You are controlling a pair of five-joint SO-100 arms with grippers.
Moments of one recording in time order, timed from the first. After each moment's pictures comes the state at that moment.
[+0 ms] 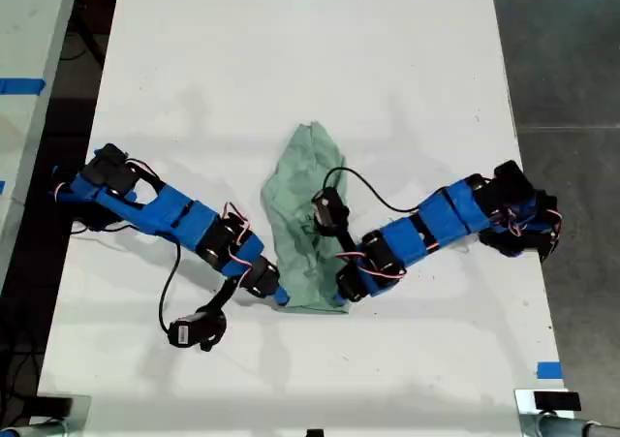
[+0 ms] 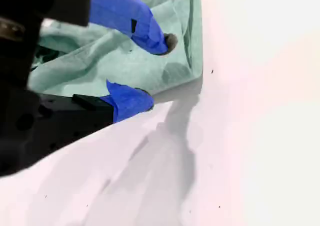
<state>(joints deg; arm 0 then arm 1) 18.7 63.4 60.2 69.6 3.8 -22.3 67.7 60.8 83.1 -8.3</state>
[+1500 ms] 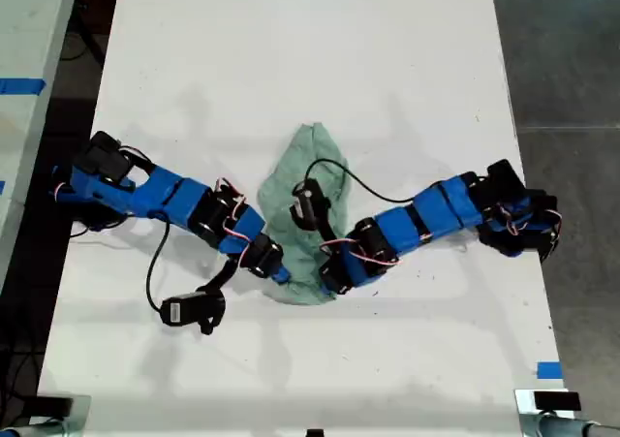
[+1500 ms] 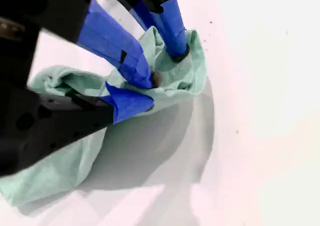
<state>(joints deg) 14.7 70.7 55.5 74.7 8.2 -18.6 66.8 52.6 78.4 -19.4</state>
